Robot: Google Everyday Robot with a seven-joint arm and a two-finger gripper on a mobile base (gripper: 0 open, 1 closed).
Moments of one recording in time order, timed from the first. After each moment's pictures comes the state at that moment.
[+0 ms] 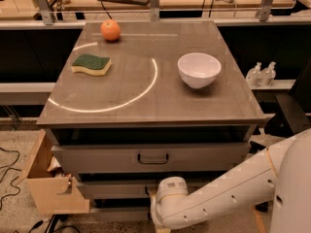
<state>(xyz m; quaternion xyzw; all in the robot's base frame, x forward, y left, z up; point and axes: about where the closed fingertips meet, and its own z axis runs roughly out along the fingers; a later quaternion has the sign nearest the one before) 0.399 -0.007 0.401 -0.77 0.63 0.00 0.13</state>
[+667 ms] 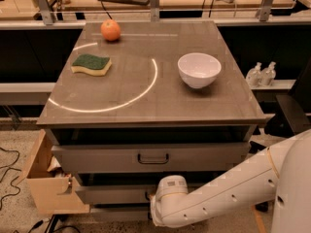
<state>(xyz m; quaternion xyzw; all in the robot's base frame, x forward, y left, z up) 0.398 -0.007 0.400 -0.77 0.63 0.00 0.13</state>
